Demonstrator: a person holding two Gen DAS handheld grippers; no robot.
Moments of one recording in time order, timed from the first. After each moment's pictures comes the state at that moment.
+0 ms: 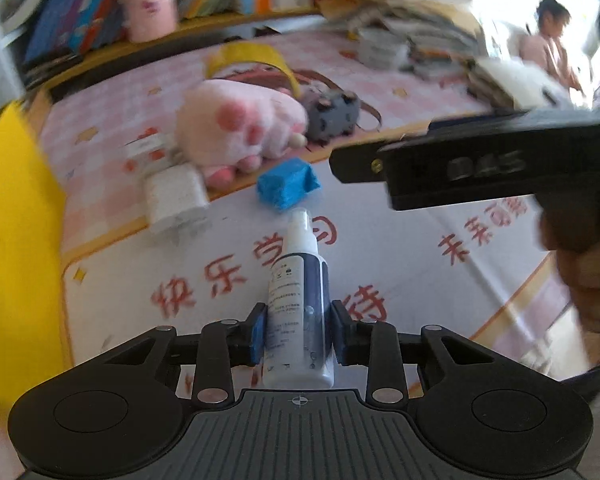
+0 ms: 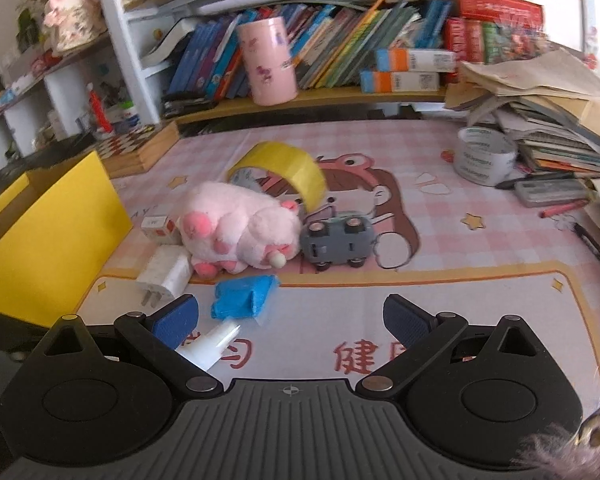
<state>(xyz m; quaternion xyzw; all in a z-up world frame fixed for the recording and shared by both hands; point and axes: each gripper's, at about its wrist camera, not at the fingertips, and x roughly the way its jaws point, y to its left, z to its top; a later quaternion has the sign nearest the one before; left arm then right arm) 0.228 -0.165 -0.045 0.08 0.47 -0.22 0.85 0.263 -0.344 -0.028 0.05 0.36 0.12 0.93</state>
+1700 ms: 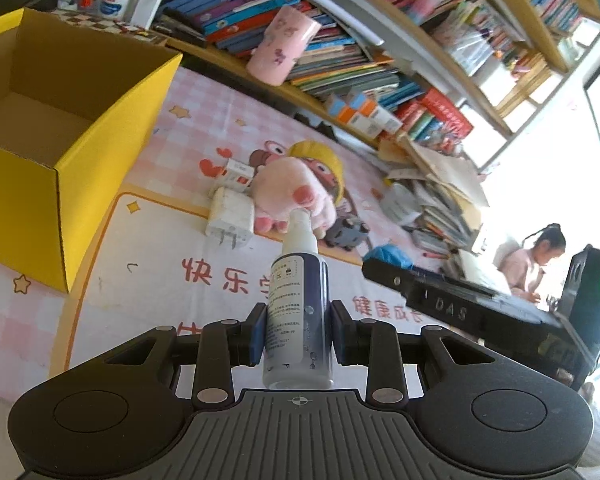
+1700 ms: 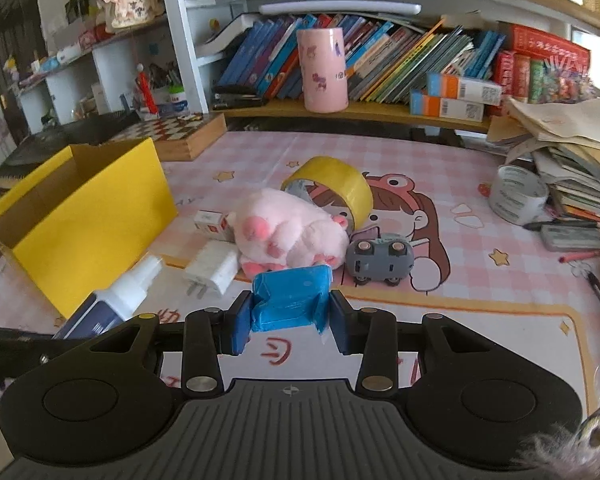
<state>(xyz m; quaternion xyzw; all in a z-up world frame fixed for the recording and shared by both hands) 0.184 -0.079 -0.015 -0.23 0.39 -0.18 0.87 0.244 -0.327 -0.001 0.01 0.34 0.17 0.92</state>
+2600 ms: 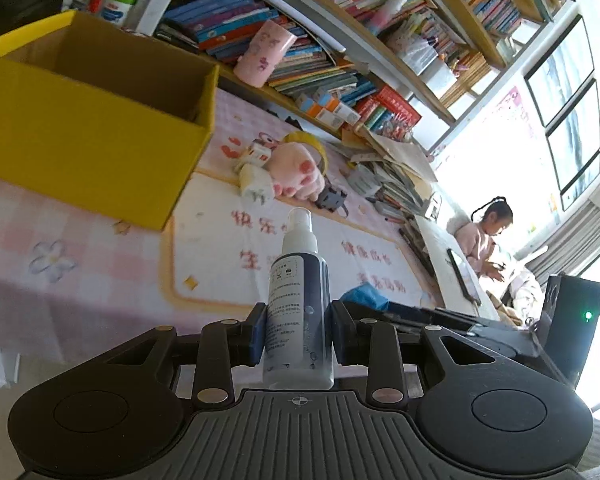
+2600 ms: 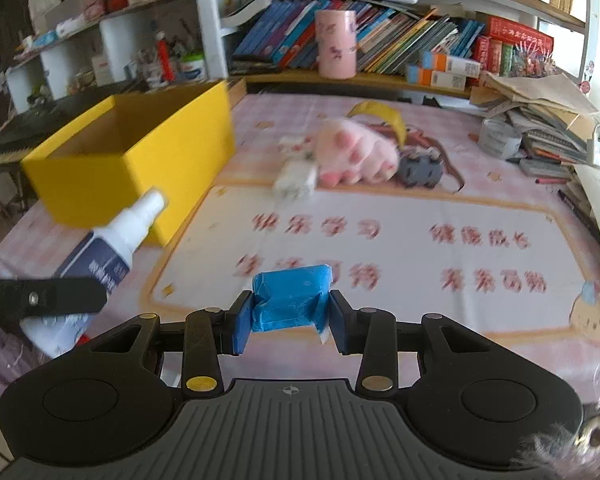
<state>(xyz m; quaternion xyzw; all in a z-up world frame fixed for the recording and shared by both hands) 0.081 0.029 -0.014 -0.23 0.37 -0.26 0.86 0.102 -0.222 -0.003 -0.01 0.37 0.11 0.92</state>
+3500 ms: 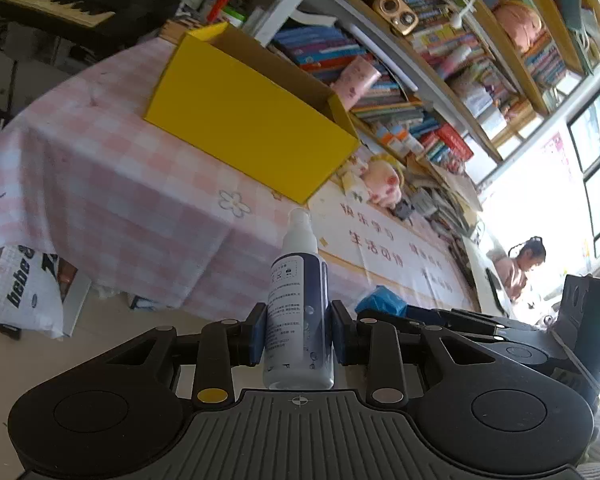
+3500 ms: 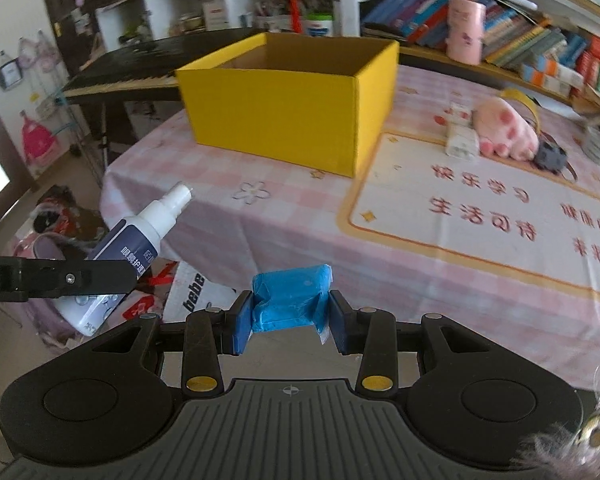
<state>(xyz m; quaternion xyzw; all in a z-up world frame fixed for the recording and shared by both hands) -0.013 0.145 -0.033 -0.27 0.37 -0.17 0.87 0.028 -0.099 -0.010 -0.05 0.40 0.22 0.89</state>
